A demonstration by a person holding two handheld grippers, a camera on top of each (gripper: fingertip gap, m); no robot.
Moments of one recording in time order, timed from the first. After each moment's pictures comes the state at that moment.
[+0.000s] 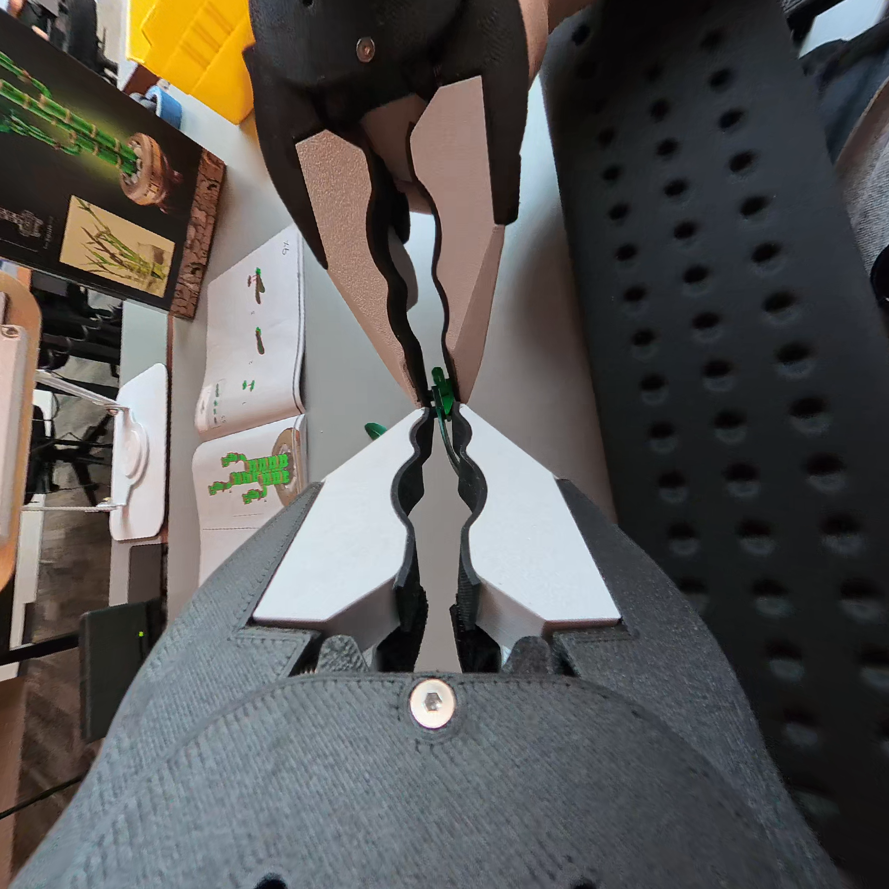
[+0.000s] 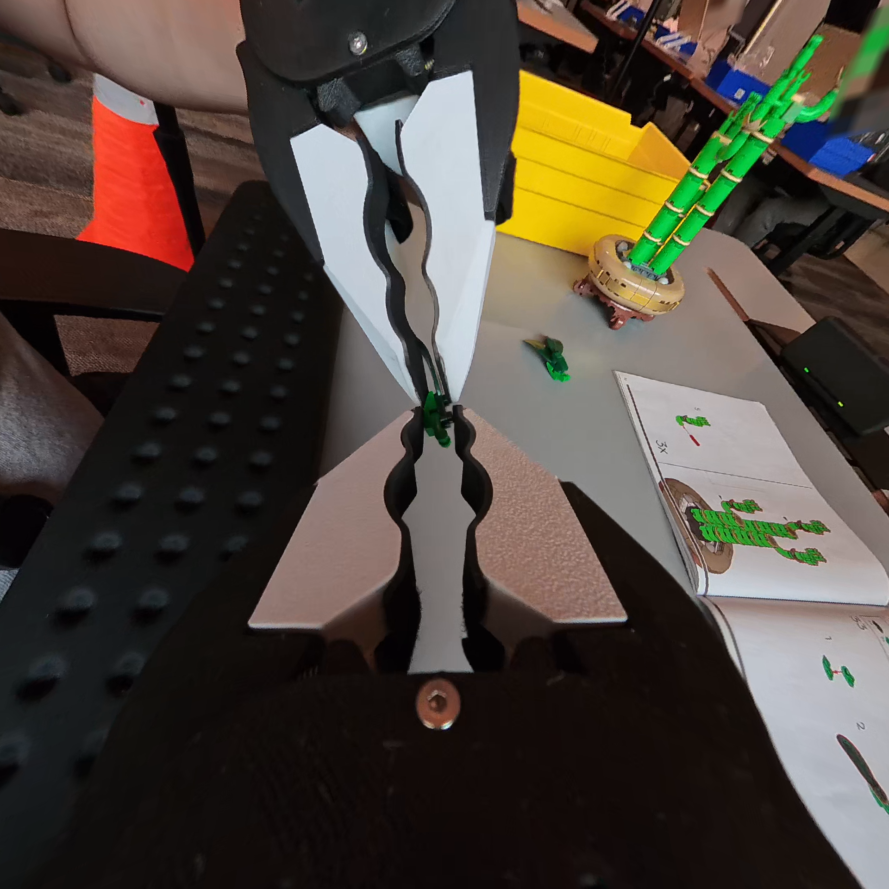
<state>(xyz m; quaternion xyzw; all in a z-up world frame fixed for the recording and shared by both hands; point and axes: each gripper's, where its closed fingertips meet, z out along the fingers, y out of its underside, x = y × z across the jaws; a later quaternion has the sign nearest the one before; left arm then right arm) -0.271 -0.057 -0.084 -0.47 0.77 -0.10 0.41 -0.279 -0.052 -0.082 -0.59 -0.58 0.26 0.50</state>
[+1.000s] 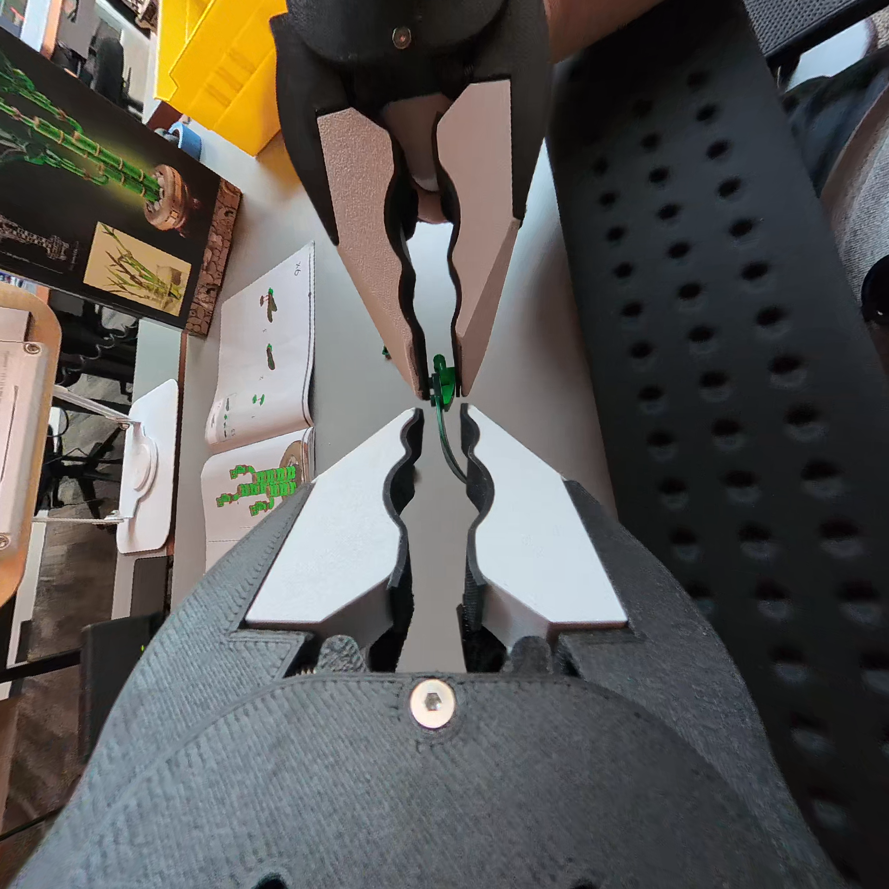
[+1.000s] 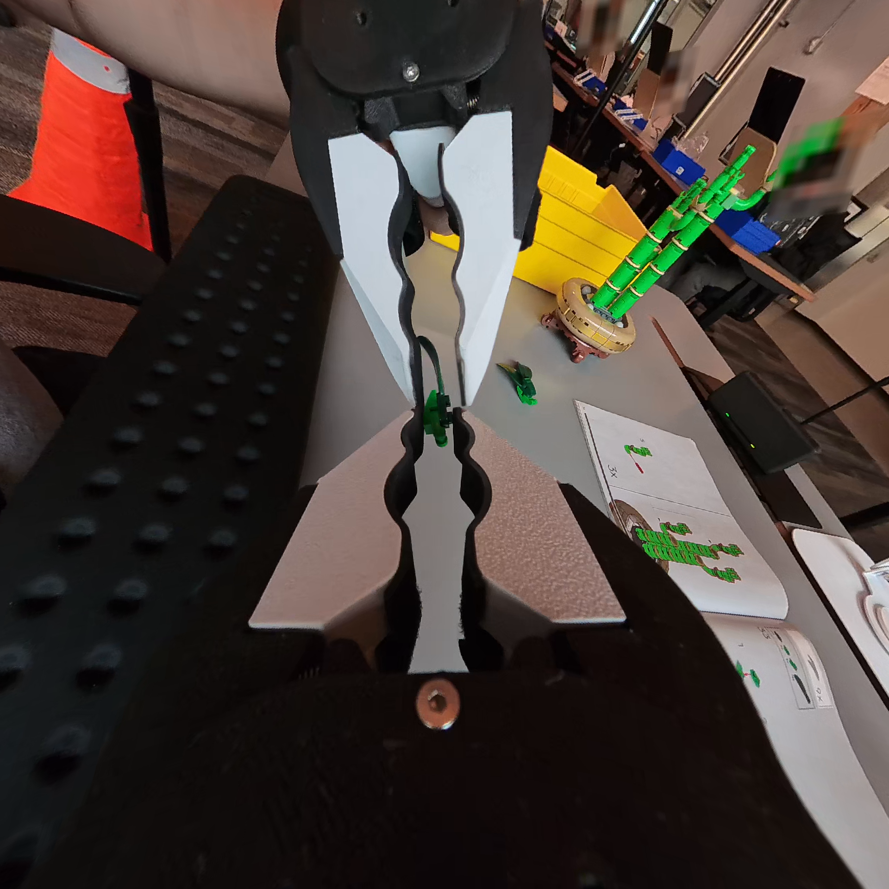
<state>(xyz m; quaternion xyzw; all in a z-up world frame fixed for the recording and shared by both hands) -0.270 -0.058 -0.077 -0.46 0.77 -0.11 0.43 -0.276 -0.057 -0.071 -0.54 -0.60 0.22 0.55</state>
